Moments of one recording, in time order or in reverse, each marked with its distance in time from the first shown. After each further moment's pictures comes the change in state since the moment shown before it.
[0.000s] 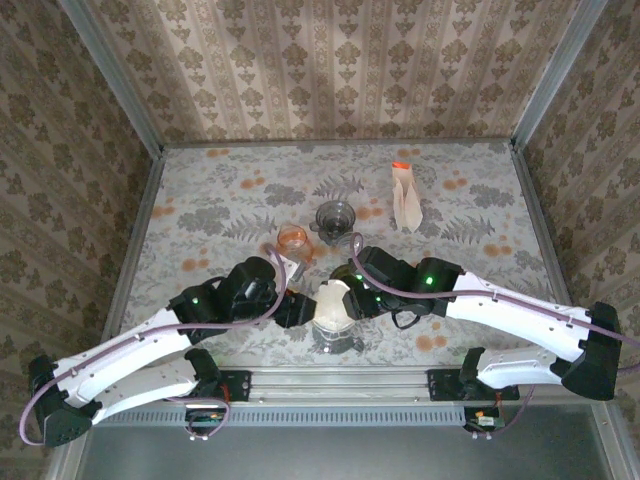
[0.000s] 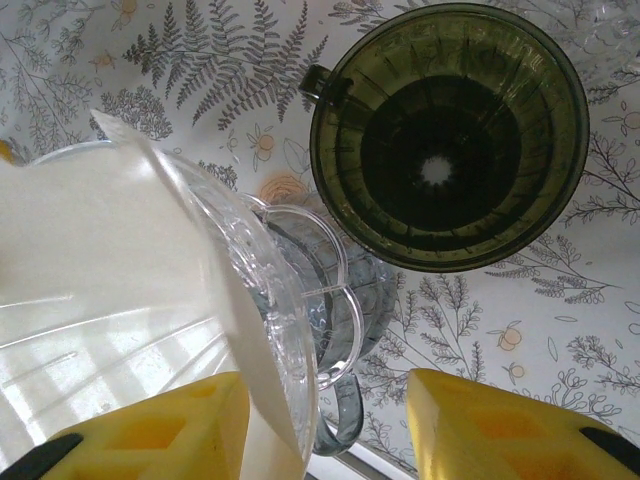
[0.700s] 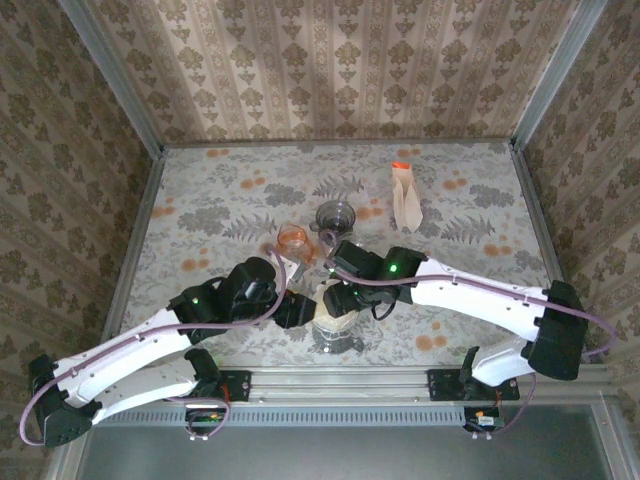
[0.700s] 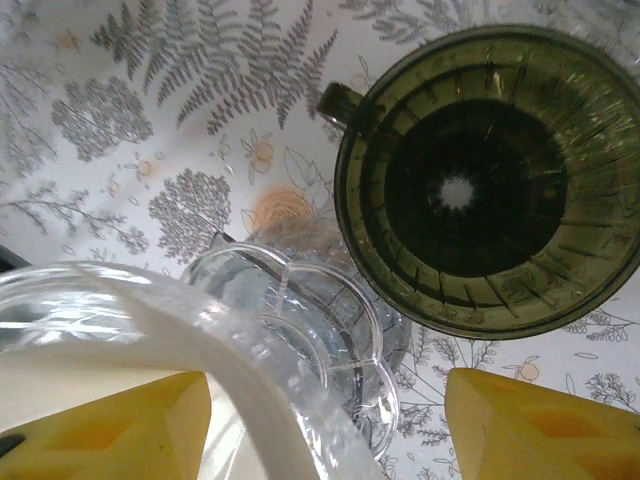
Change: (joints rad) left arm 0.000 0.000 0.000 0.000 0.001 0.000; right arm 0.002 0.218 0.122 -0.022 -0.003 -0.038
